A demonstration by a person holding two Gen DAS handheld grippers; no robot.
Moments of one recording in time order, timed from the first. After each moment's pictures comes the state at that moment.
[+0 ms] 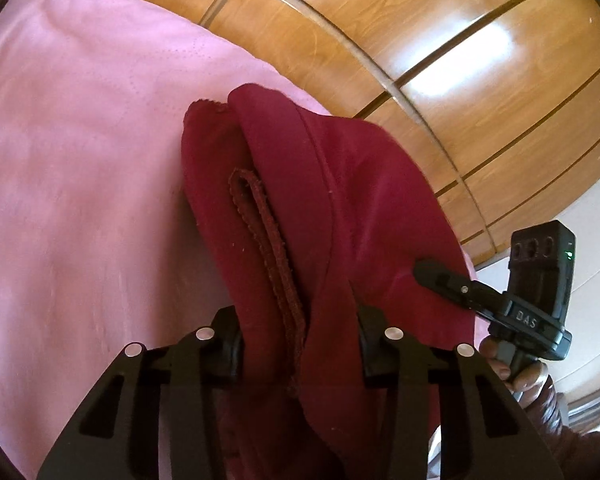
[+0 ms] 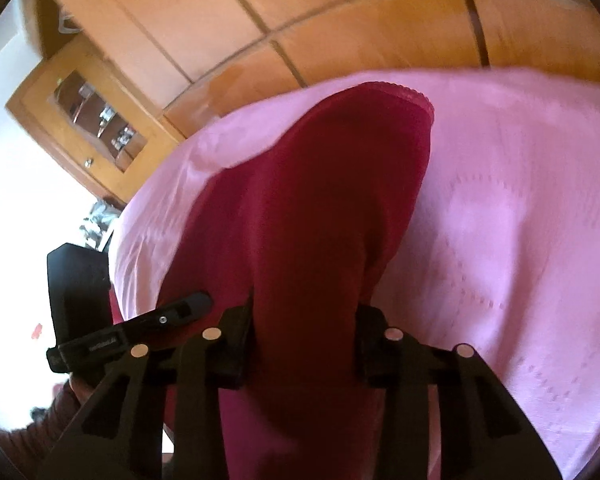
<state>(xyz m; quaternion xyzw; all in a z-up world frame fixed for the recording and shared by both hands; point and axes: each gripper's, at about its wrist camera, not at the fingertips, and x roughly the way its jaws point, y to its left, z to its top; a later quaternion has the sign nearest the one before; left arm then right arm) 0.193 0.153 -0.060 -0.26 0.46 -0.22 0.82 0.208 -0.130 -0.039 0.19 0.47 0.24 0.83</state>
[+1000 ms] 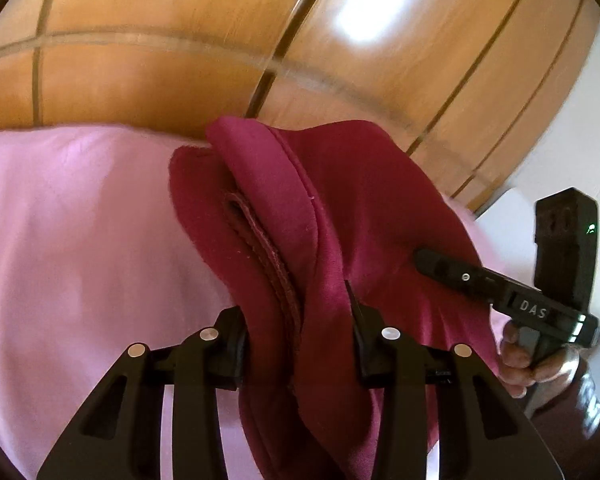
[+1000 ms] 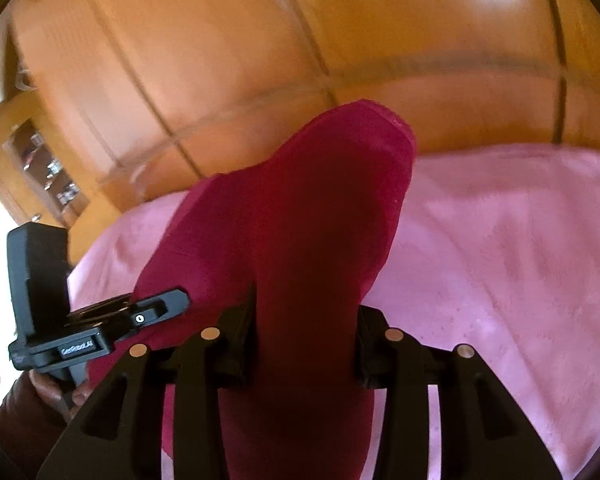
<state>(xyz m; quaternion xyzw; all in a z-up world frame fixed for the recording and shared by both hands) 0.306 -0.034 -0.026 -0.09 0.46 -0.29 0.83 0.247 -0.286 -0.034 0.19 0.43 0.10 0.88</state>
